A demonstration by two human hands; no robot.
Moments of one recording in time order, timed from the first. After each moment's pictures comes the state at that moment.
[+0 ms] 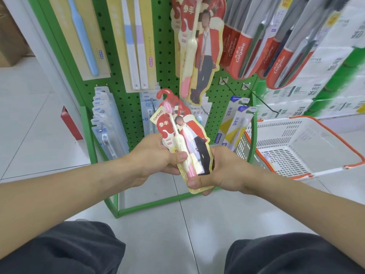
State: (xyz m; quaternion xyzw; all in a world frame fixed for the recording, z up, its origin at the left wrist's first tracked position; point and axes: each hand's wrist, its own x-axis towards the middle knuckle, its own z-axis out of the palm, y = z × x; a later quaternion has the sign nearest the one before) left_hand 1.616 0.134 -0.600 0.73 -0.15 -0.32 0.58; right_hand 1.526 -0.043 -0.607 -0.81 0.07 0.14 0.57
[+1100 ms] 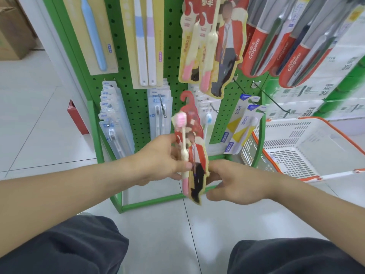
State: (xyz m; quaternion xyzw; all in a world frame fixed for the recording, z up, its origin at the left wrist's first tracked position) left_hand 1.614 0.139 -0.607 0.77 -0.21 -0.32 0.51; right_hand 1.518 -0.047 -0.604 -0.89 -0.07 0.24 0.40
